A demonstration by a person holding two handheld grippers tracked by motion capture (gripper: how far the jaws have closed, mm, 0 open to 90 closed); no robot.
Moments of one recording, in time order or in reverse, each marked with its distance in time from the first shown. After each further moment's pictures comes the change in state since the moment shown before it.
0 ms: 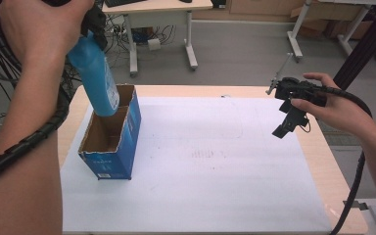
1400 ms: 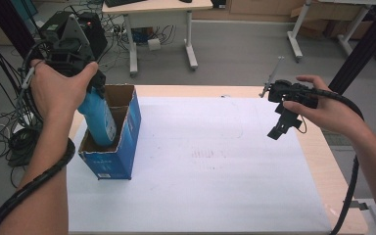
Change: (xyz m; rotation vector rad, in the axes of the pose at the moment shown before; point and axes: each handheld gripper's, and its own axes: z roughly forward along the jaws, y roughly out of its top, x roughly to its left) left arm 0.034 -0.016 0.125 0.098 0.004 0.033; right arm 0.004 0.012 0.011 0.026 -0.015 0.002
